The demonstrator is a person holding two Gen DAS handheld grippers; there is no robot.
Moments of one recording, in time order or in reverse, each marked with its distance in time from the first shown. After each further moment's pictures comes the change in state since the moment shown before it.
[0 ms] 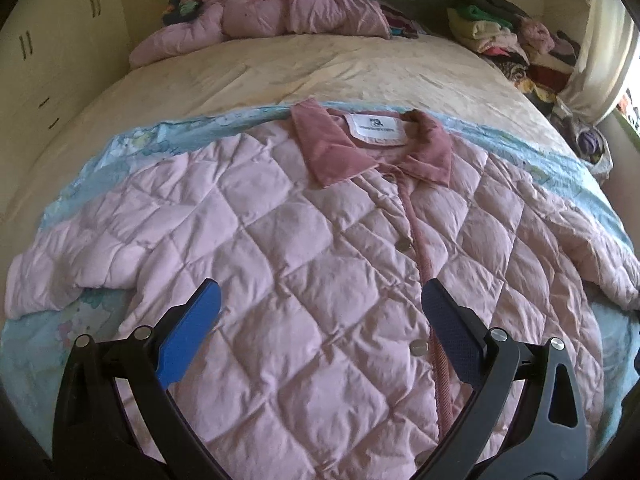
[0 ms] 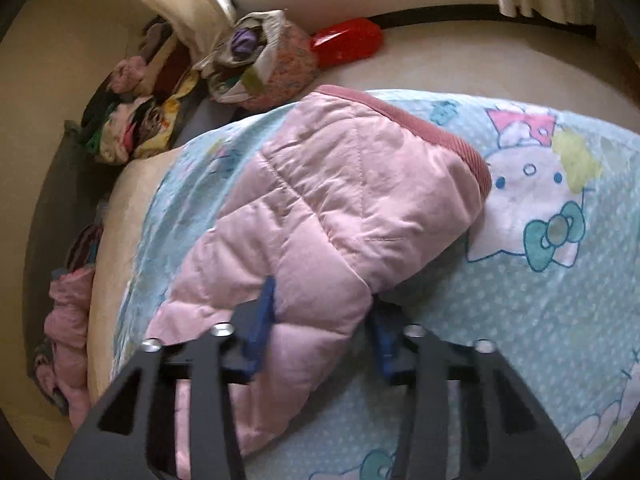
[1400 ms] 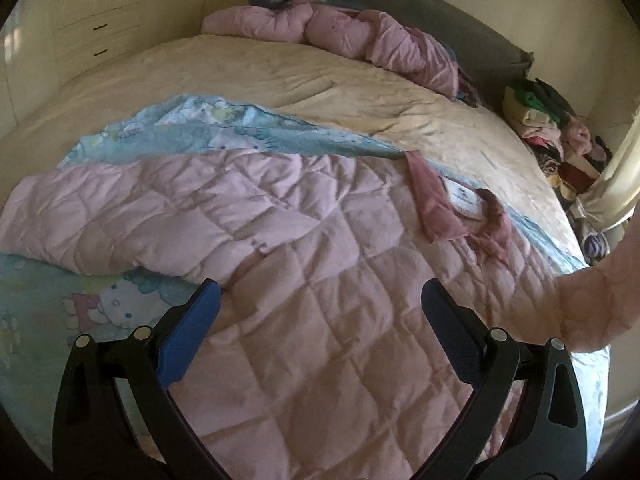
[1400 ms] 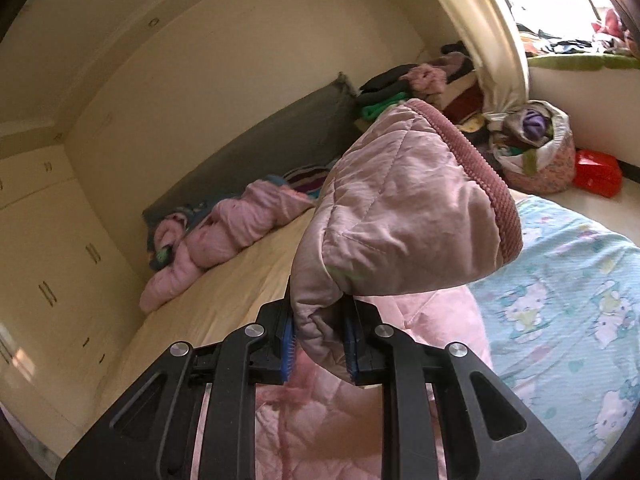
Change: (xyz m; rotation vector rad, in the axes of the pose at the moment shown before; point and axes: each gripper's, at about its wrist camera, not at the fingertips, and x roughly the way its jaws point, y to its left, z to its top) left arm -0.007 0.141 -0.007 -0.312 -0.090 -0.032; right arm -0.184 0.288 -0.174 -0.653 -0.100 0.609
